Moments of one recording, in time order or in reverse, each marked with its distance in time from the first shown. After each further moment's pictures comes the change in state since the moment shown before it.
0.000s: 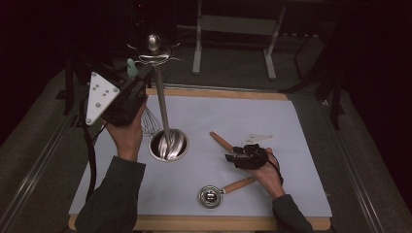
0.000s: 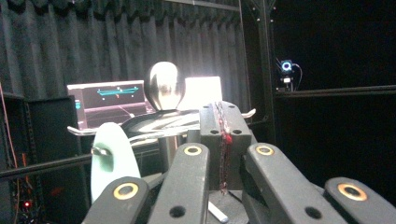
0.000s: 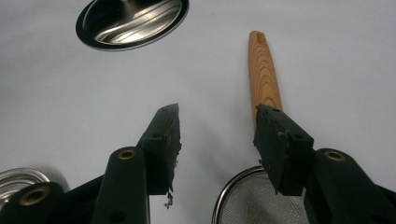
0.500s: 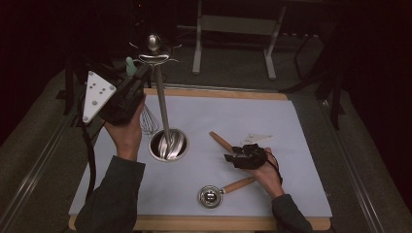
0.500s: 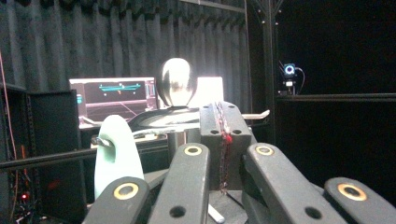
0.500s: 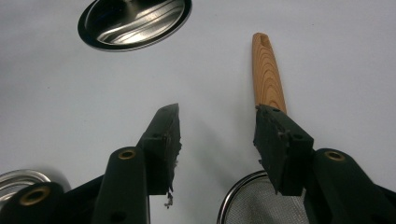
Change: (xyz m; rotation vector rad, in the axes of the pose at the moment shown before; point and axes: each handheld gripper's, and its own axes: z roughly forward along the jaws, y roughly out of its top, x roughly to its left) left arm 0.002 -0.001 0.001 0.005 0.013 -0.033; right arm 0.002 0.002 0.002 0.003 0.002 -0.009
